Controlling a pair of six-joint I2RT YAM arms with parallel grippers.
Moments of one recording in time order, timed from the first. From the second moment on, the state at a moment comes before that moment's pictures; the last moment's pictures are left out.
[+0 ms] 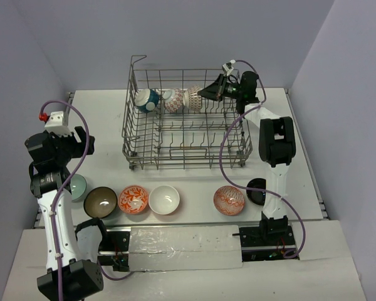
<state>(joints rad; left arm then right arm) 0.37 0.80 0.83 -0.39 0.42 -0.01 0.11 2.26 1.70 0.59 -1.12 1.10</state>
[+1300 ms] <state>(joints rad) 0.37 0.82 0.83 -0.39 0.42 -0.01 0.09 2.36 1.78 0.90 -1.11 1.37</state>
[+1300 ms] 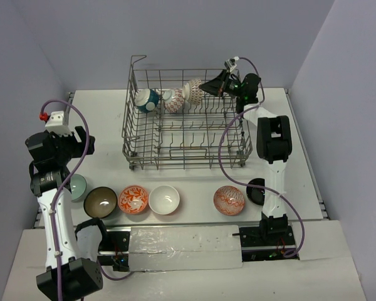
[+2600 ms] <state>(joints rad) 0.37 0.83 0.83 -0.39 0.42 -0.01 0.09 2.36 1.71 1.03 -1.08 1.34</state>
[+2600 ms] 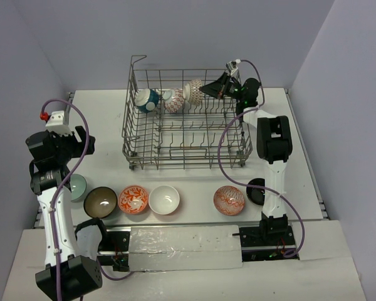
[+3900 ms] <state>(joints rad) 0.37 0.80 0.83 -0.39 0.43 -0.01 0.12 2.16 1.72 0.08 -1.01 0.66</state>
